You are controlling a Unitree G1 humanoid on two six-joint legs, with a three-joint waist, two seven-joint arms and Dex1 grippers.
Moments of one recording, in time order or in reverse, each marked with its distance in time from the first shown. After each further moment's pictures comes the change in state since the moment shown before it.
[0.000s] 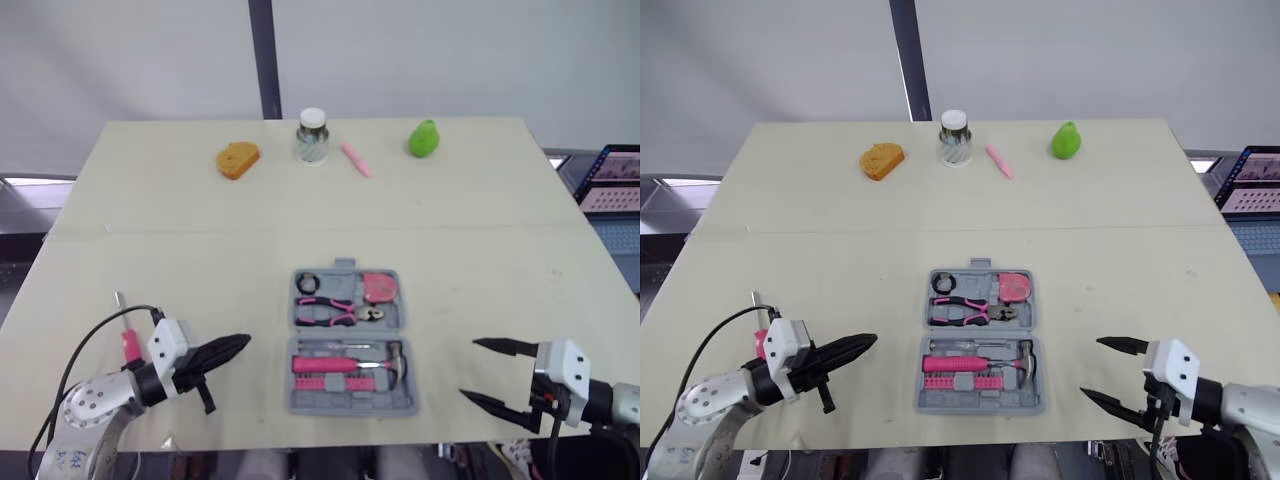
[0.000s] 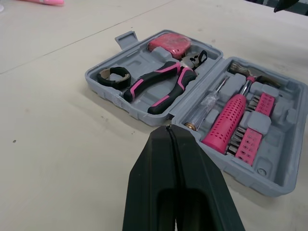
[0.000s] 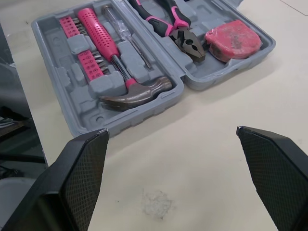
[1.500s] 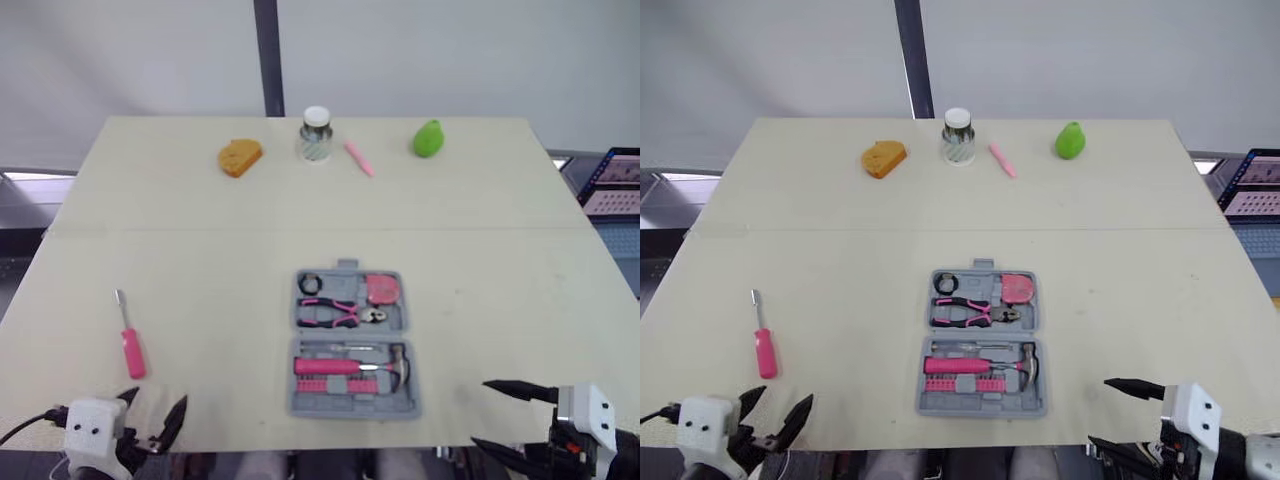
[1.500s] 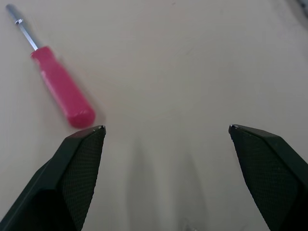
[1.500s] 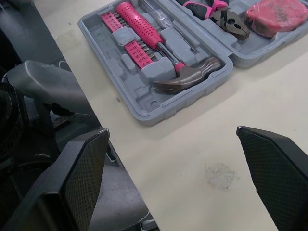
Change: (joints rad) left arm 0.530 -0.307 0.245 -0.268 0.083 0.086 0.387; right arm 0.313 0.064 -0.094 -0.141 0.056 -0.002 0.033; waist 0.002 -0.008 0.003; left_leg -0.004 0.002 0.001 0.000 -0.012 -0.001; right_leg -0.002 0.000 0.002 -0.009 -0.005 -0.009
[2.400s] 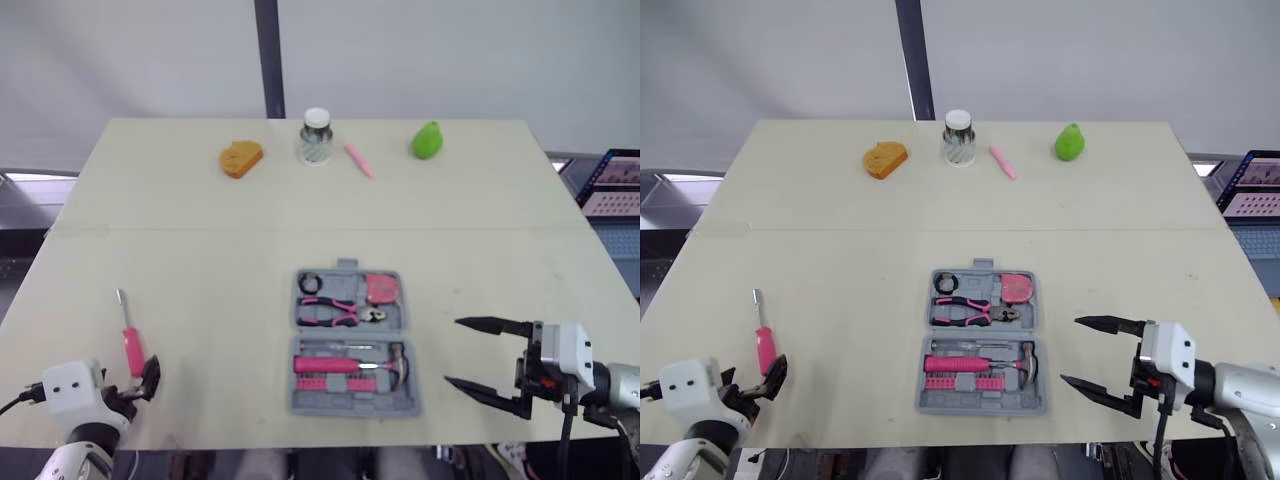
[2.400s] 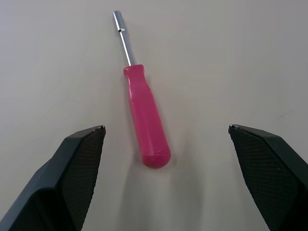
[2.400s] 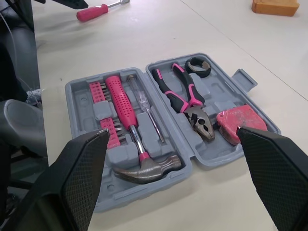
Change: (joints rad) left arm -0.315 -0.086 0.115 -0.046 -0.101 0.404 0.414; right arm -0.381 -0.059 0.120 0.006 0.077 0.046 -0.009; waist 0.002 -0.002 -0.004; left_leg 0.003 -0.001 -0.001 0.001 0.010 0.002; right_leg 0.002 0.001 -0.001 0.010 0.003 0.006
